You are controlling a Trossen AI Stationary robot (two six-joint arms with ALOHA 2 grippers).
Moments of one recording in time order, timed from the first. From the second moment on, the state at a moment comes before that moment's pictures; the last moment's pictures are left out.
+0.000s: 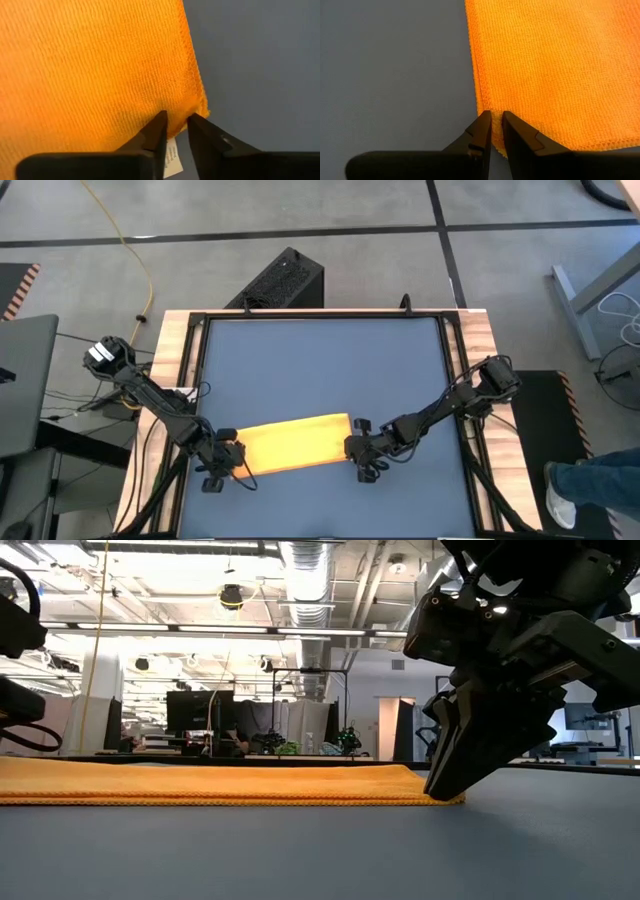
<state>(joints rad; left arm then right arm) -0.73 1.29 0.51 -0.34 0.06 -0.71 0.40 1.79 0.86 -0.03 0.18 0.36</state>
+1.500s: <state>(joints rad) -0.73 1.31 0.51 -0.24 0.03 -0.63 0.38 1.79 0.94 -0.09 0.18 0.31</state>
